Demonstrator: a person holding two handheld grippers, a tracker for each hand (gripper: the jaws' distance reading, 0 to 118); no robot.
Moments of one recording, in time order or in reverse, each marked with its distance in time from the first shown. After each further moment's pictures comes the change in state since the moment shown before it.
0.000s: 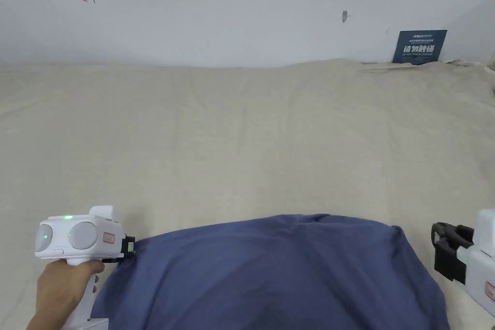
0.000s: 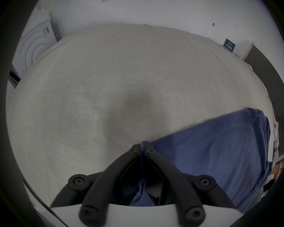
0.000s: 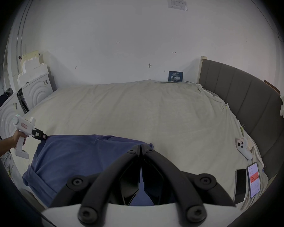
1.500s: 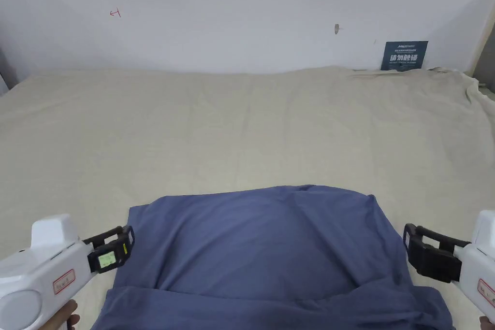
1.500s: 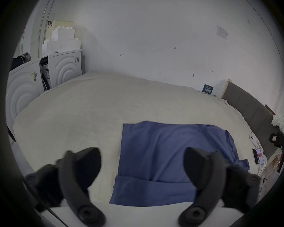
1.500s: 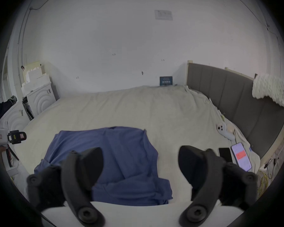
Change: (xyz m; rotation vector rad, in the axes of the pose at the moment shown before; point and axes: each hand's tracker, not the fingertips) left arm 0.015 -0.180 0.241 0.506 -0.033 0.129; right arm 0.008 -0.059 0.148 0.082 -0.028 -0.064
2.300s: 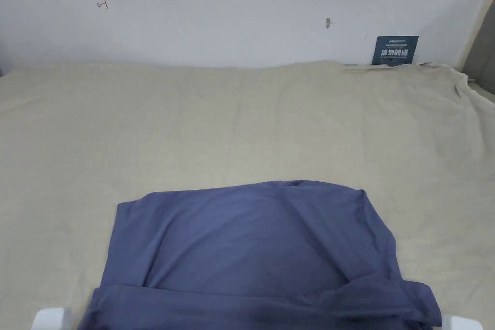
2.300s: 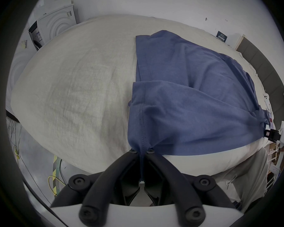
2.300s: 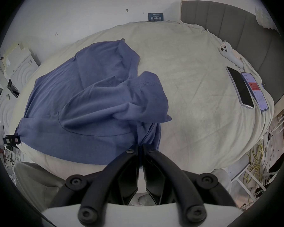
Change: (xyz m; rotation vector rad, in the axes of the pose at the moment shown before) left arm -0.055 -0.120 -0.046 -0.541 0.057 -0.045; right arm 0.052 -0.158 -0.064 -0.519 -0.055 -0.078
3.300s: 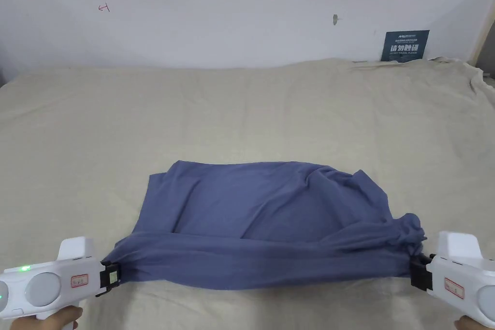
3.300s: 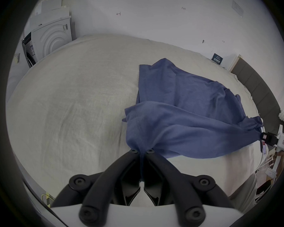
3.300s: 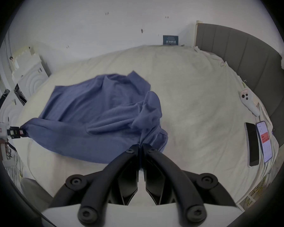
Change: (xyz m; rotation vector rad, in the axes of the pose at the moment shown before) left arm 0.006 0.120 -0.007 0.168 -0.081 0.026; right arm -0.033 0.112 -0.006 0.210 0.081 0.056
